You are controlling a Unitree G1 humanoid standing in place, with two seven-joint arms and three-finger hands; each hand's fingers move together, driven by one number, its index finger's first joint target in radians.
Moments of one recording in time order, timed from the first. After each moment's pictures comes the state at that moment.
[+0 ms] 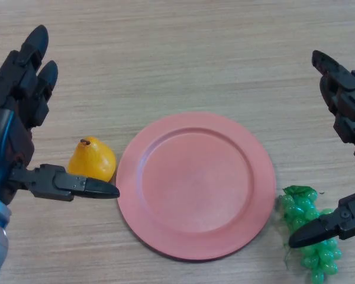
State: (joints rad) left arm -0.03 0.27 0.19 -0.58 -0.18 0.32 -0.16; right arm 0.04 -0.26 -0.15 -0.75 0.09 0.43 0.39
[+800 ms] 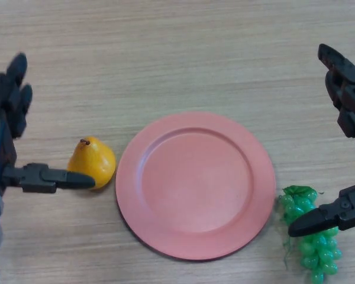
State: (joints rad) left arm -0.14 0.32 0.20 0.00 -0.10 0.04 -0.14; right arm 0.01 -0.26 -0.15 -0.72 0.08 0.44 0.35
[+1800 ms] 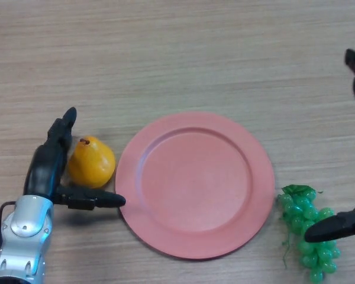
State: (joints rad) left arm -0.38 0.26 0.05 0.73 0.02 -0.28 0.00; right arm 0.08 -0.24 -0.22 -0.79 0.05 0.42 0.36
